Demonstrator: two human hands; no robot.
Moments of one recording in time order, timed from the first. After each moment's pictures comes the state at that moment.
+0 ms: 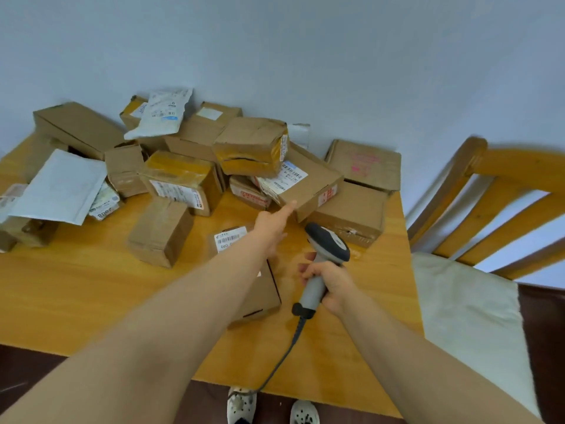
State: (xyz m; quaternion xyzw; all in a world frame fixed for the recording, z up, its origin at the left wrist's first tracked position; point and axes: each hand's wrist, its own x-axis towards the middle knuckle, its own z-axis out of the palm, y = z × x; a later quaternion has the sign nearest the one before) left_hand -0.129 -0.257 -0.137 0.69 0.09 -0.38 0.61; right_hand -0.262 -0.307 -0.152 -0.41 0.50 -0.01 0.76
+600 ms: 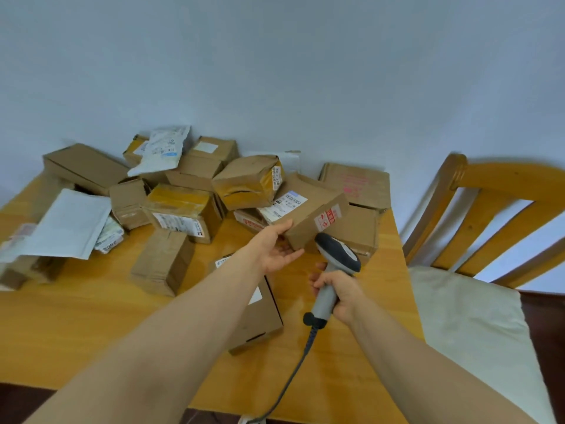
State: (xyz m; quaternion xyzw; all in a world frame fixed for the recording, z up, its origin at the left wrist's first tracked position) left_hand -0.130 -0.253 -0.101 0.49 0.17 -0.51 0.69; right_hand -0.267 -0.325 -0.130 -0.36 0.49 -0.06 0.79
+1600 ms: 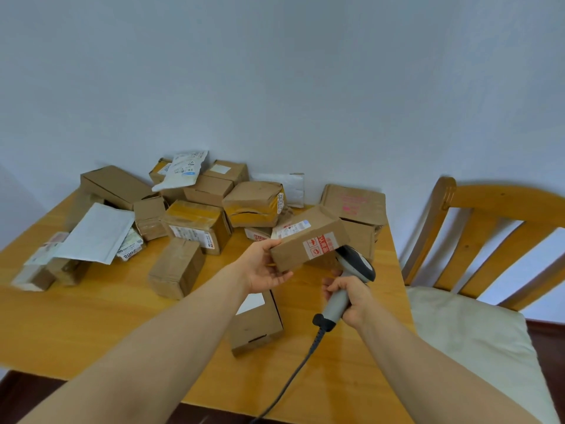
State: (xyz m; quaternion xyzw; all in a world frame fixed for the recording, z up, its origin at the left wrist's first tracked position) left_hand -0.160 -0.205 -0.077 0.52 0.12 -0.53 0.66; right_hand -0.297 -0.335 -0.123 -0.35 0.47 -0.10 0.80
